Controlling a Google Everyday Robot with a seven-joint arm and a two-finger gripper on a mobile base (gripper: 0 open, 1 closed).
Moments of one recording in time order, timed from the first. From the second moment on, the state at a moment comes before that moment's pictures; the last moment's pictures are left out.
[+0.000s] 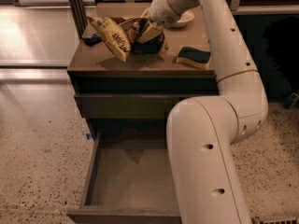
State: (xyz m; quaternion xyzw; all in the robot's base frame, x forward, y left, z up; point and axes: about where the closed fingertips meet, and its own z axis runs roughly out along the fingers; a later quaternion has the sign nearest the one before) arm 0.783 0.011 0.903 -0.73 0.55 0.13 0.38
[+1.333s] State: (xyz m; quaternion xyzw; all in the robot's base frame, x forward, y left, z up) arm 0.787 0.017 0.884 -0.73 0.56 0.14 0.37
